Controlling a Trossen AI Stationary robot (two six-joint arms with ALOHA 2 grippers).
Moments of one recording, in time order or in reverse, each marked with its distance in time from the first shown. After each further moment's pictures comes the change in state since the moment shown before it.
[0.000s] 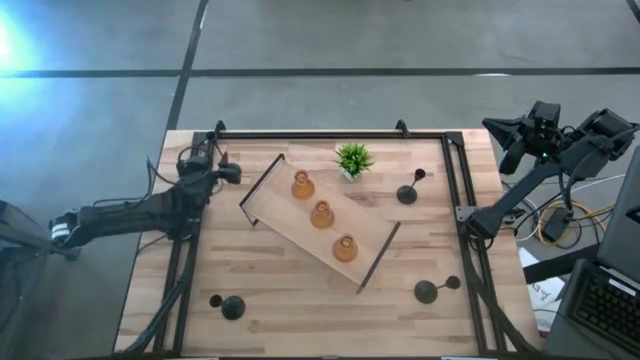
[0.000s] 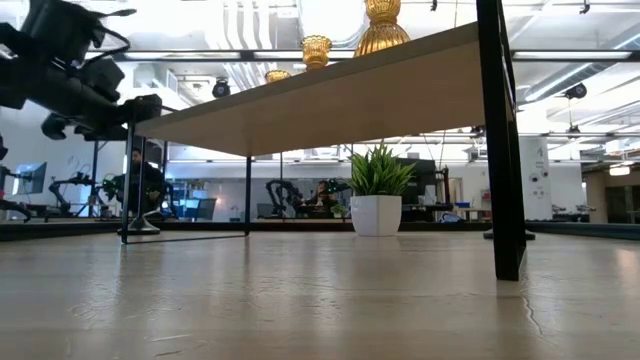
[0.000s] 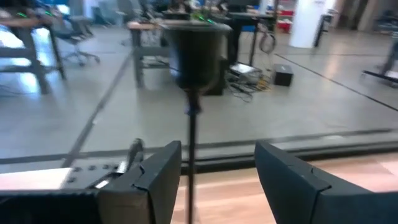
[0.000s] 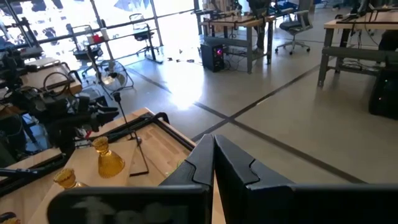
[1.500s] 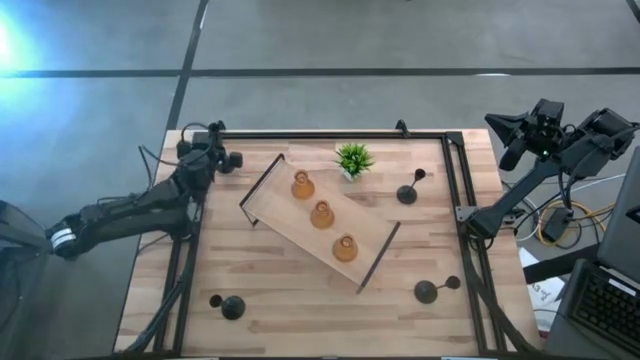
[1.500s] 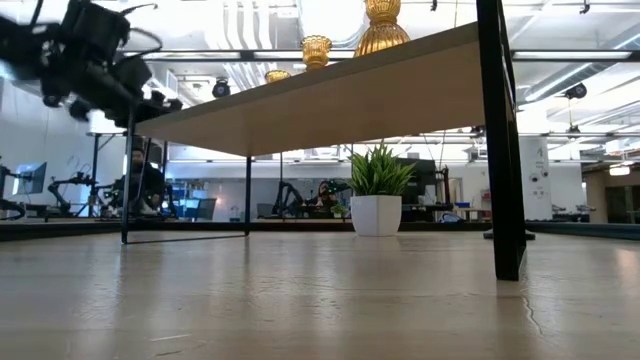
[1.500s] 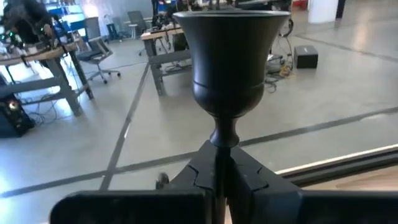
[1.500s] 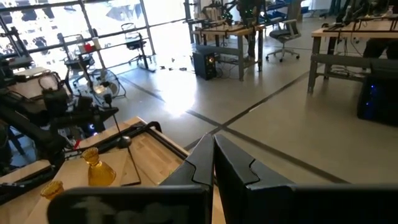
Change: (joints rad) left arm 0.264 0.138 0.150 0.127 0.192 0.262; right arm 0.000 -0.006 0.000 0.000 0.052 -0.002
